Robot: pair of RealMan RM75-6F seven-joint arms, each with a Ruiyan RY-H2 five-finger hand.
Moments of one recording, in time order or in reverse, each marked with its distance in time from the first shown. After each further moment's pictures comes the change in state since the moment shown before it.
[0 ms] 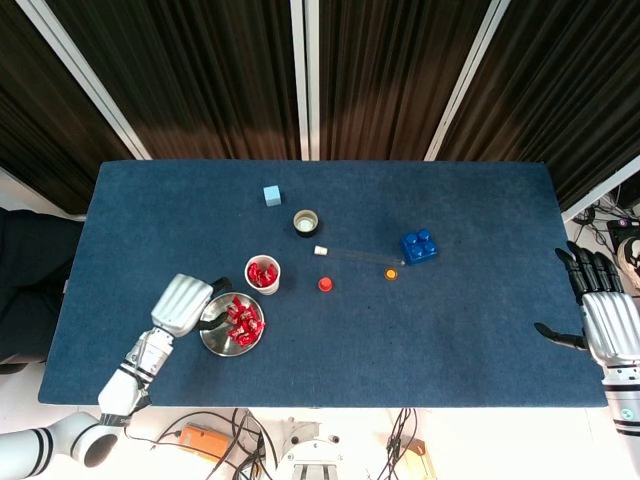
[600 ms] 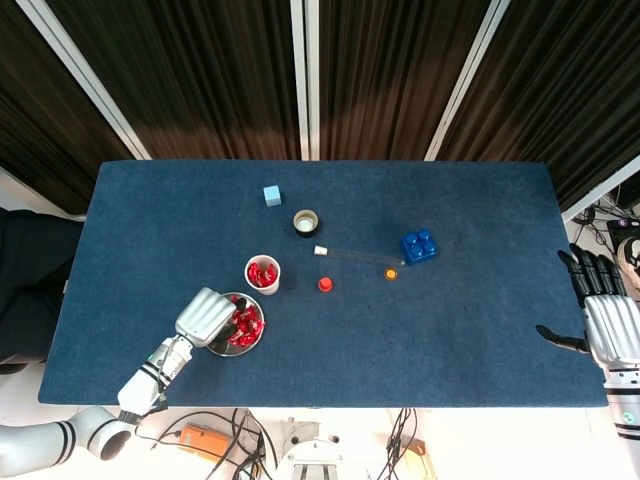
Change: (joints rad) left arm -0.033 -0.110 0.044 0.153 0.041 -0.099 0.122; right arm -0.010 0.003 -0.004 -0.014 0.004 0.007 -0.014
